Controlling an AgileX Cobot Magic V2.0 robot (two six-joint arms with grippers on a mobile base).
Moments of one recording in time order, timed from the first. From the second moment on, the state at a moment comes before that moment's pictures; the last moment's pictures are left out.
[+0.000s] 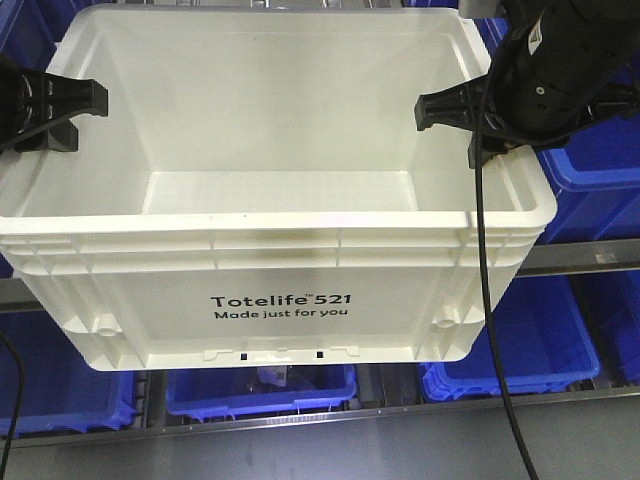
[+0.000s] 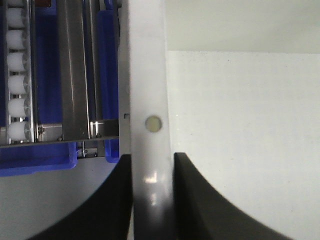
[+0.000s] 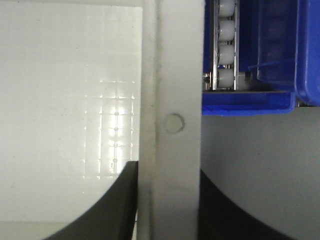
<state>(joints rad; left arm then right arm) -0.29 1.31 -1.32 0.03 1.06 -0.34 0.44 1.56 -1.57 -0.15 1.29 0.40</state>
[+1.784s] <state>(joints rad) -0.29 1.31 -1.32 0.03 1.07 -0.34 0.44 1.56 -1.57 -0.15 1.29 0.40</state>
